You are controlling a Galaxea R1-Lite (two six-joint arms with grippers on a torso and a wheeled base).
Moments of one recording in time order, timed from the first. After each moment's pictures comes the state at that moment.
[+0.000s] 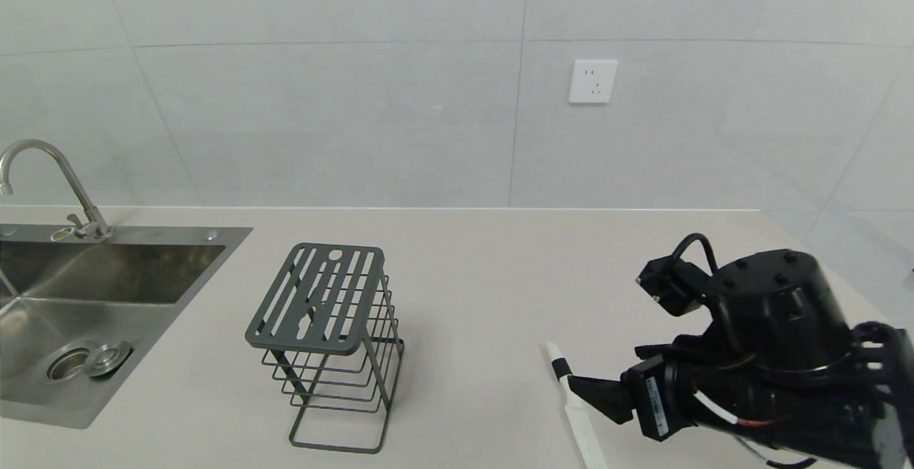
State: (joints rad) left arm 0.00 0.00 0.00 0.00 -0.06 0.01; right arm 0.74 1.59 -0.58 -0.25 -0.12 0.32
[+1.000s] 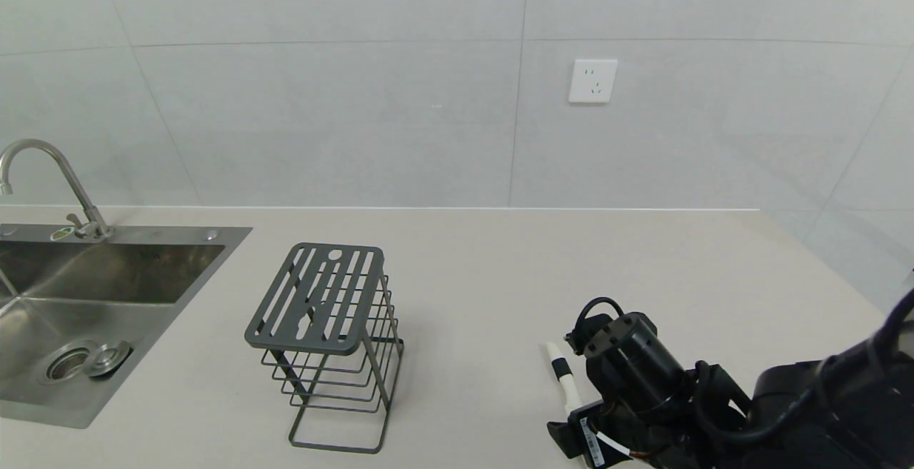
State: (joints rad) left arm 0.00 0.00 0.00 0.00 -0.06 0.01; right arm 0.80 1.94 -0.60 -0.29 -0.28 0.39
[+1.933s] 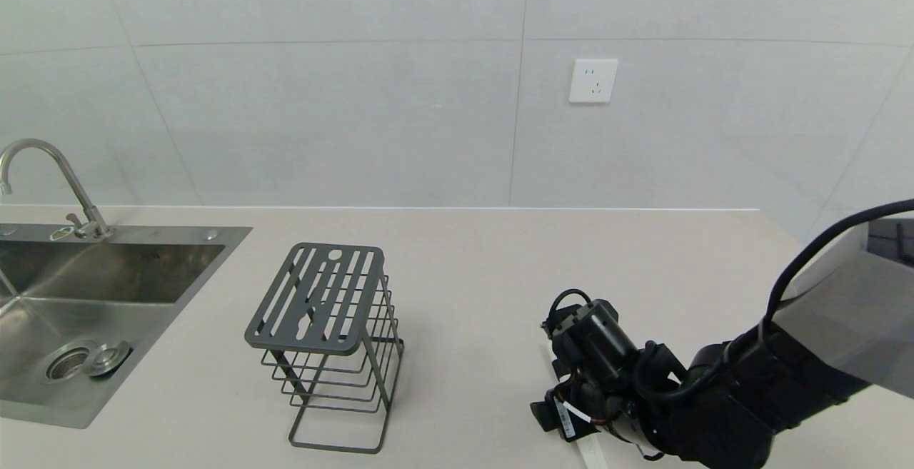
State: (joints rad) left arm 0.00 0.00 0.00 0.00 -0.07 0.01; right arm 0.75 2.10 -0.72 -0.33 -0.28 0.35
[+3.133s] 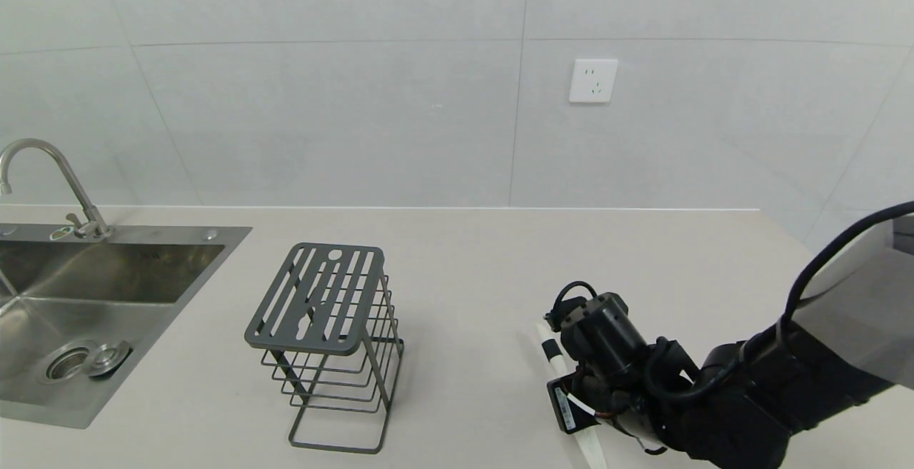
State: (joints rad) left arm 0.00 0.00 0.00 0.00 -0.07 0.01; right arm 0.74 2.06 -0.69 -0.39 -0.25 0.33
